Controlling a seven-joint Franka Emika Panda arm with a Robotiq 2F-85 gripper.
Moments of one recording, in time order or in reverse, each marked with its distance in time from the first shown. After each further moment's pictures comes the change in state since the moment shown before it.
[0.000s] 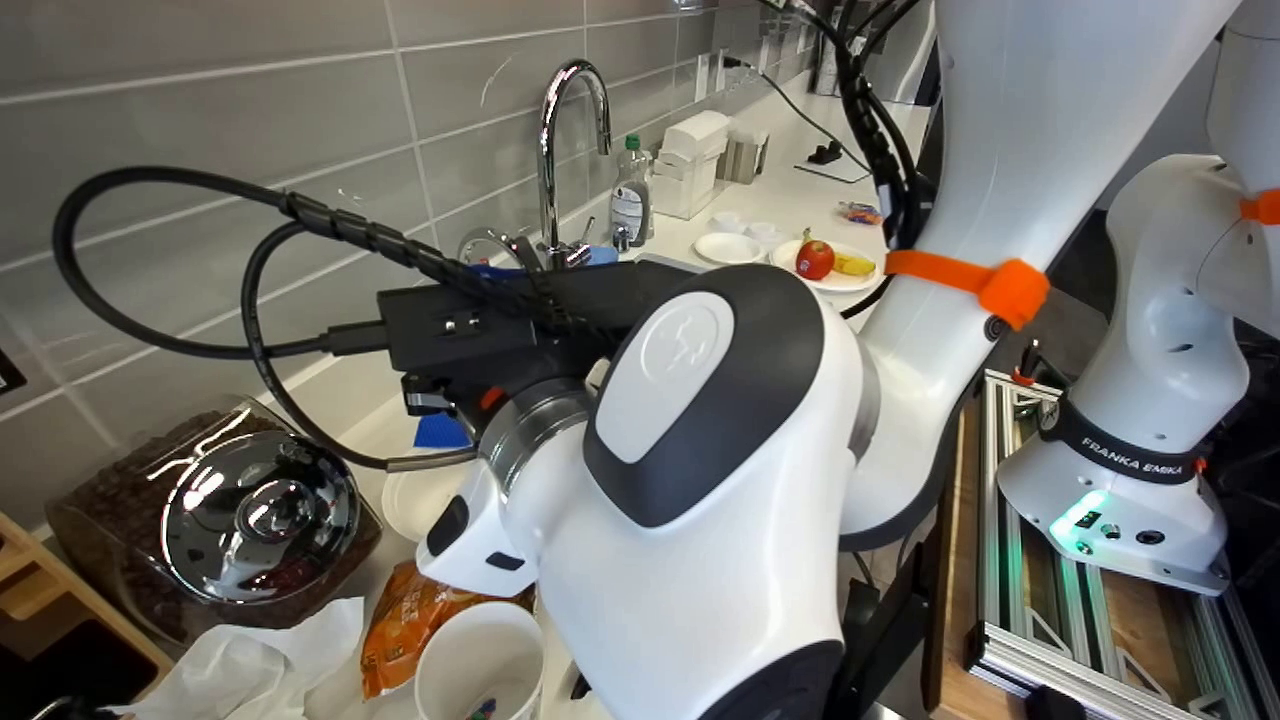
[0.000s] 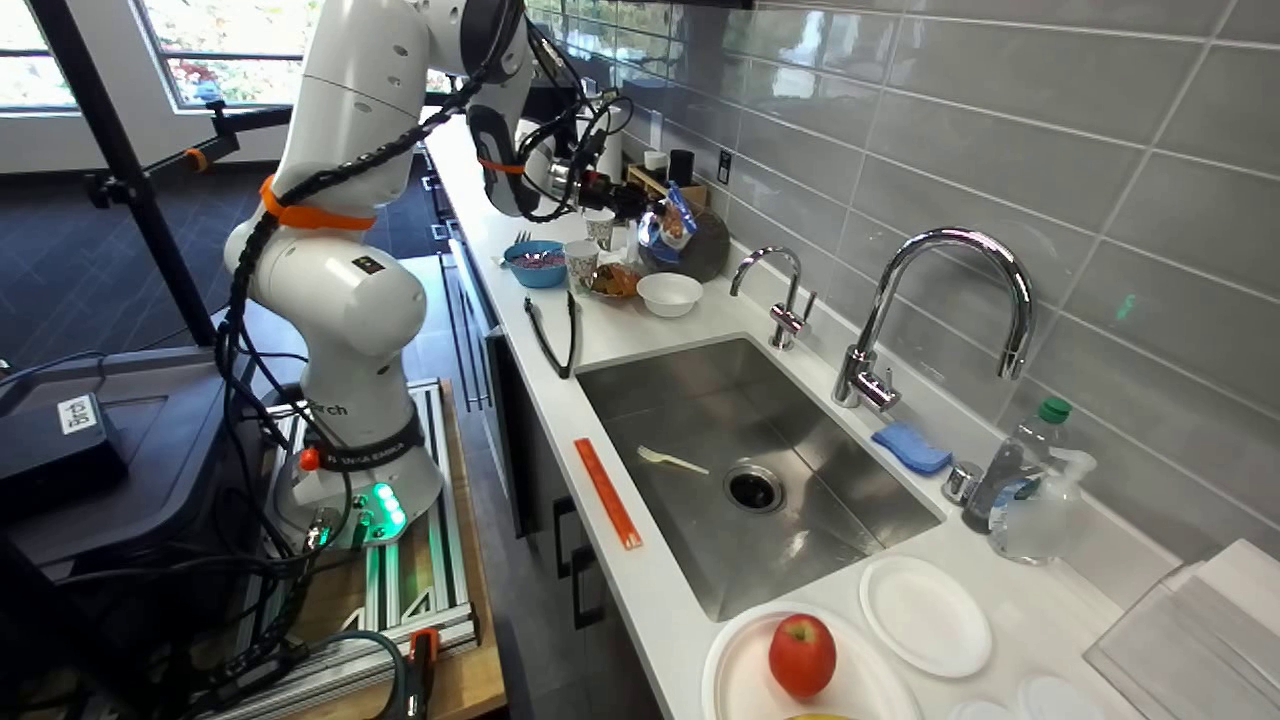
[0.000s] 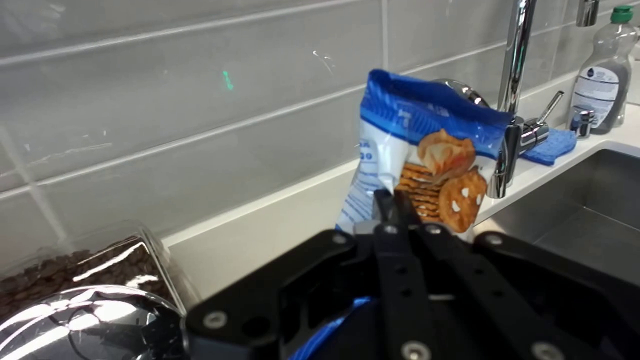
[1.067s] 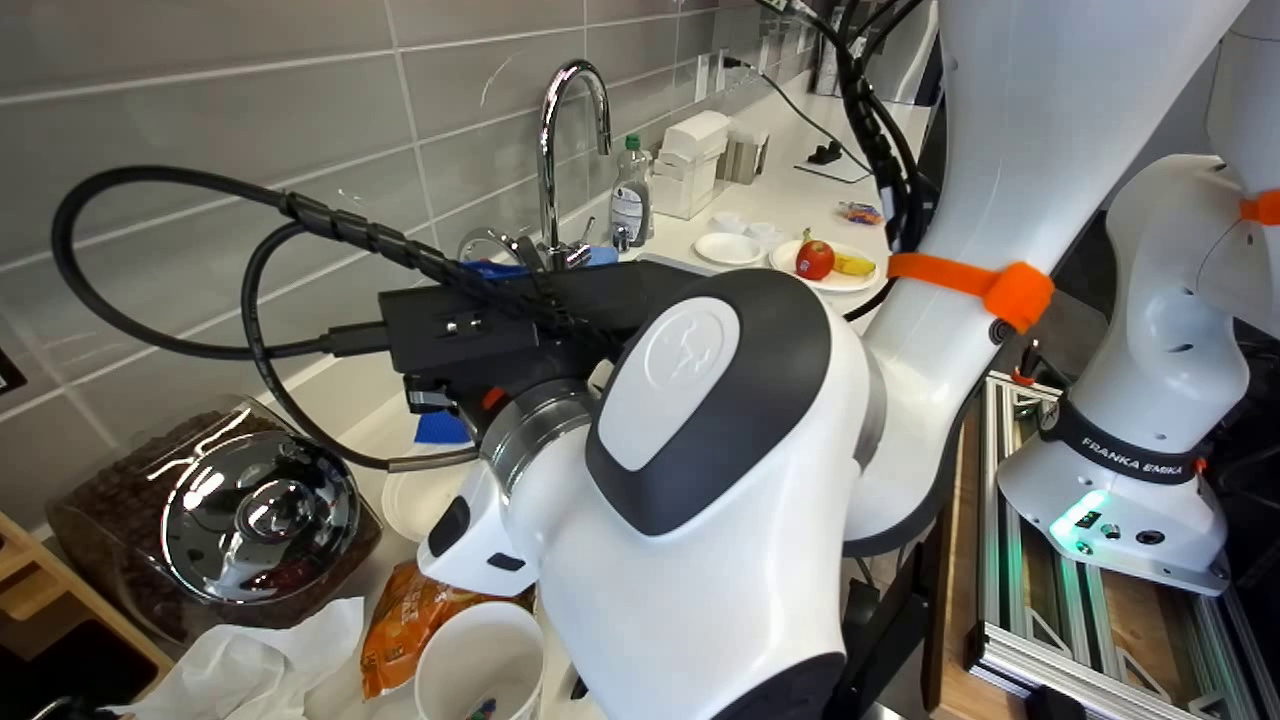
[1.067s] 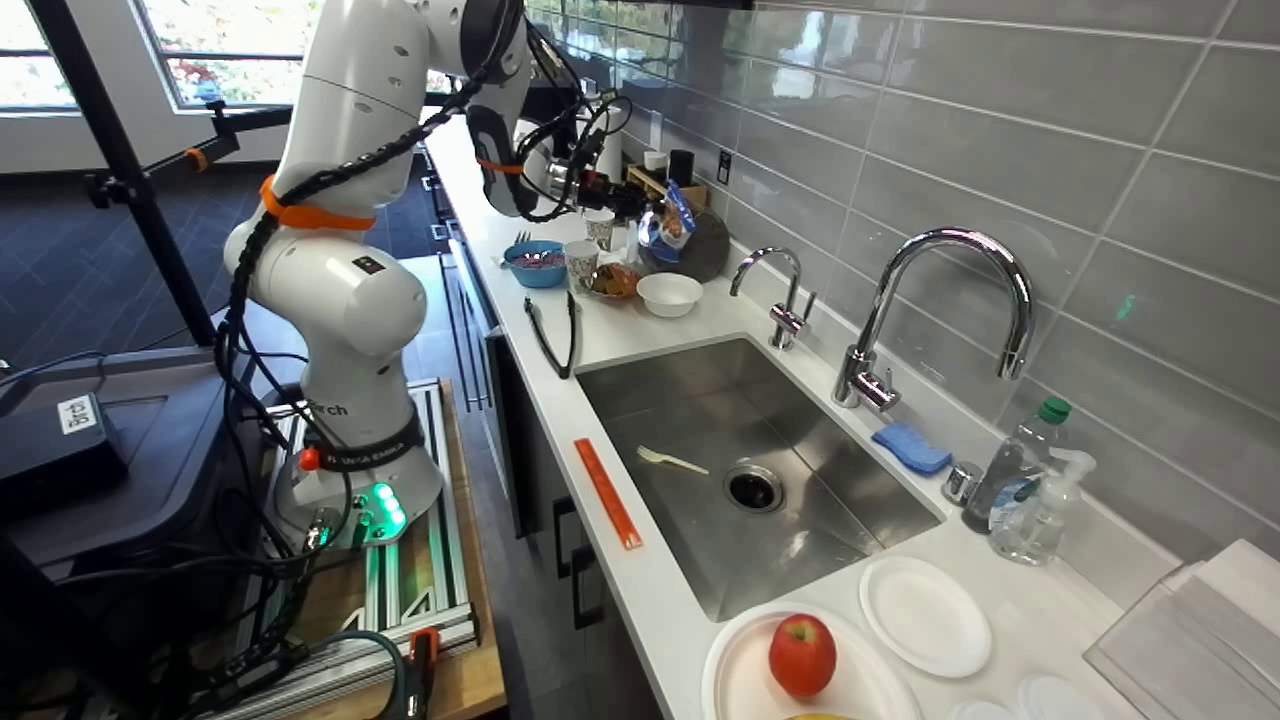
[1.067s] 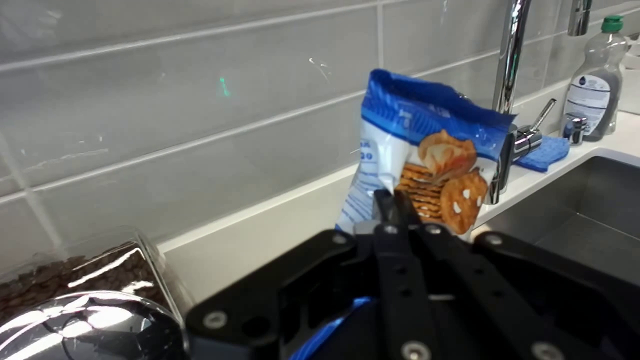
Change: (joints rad) arm 0.004 0.002 0.003 0.001 0.000 -0.025 -0.004
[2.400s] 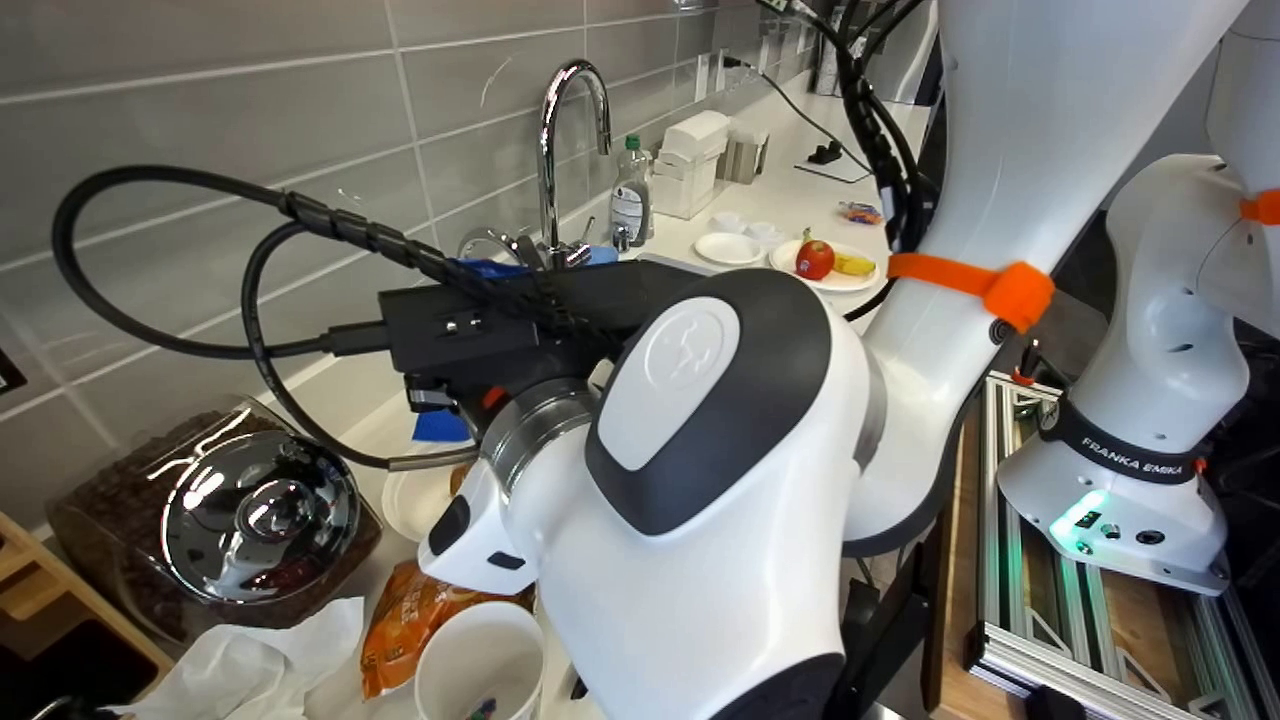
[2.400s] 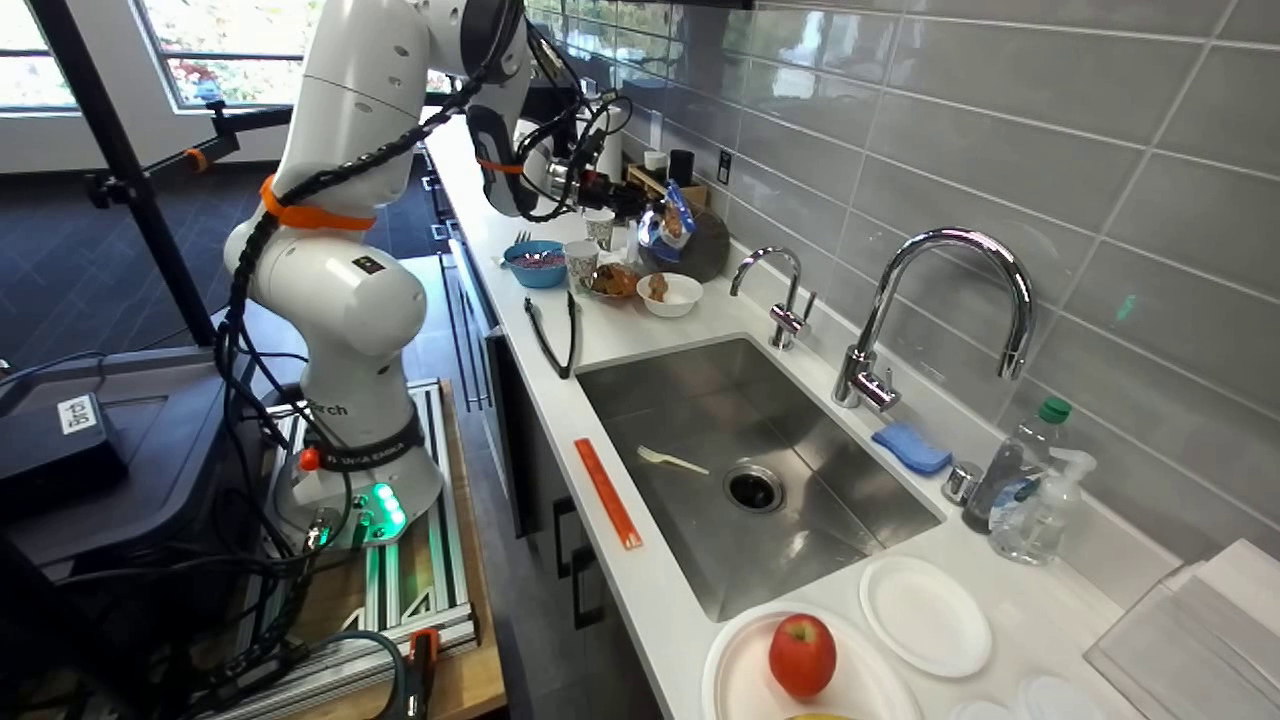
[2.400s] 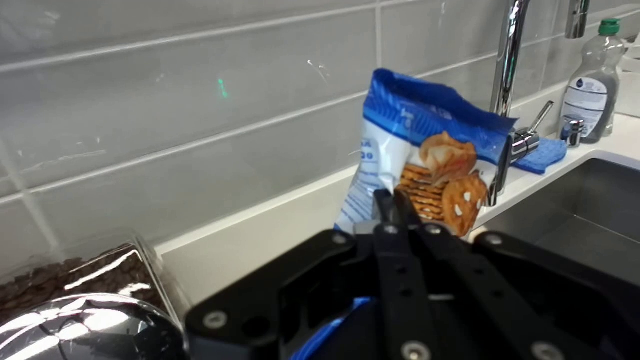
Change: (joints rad) arm -0.002 0.000 0.002 0.000 0.000 -0.007 -0.003
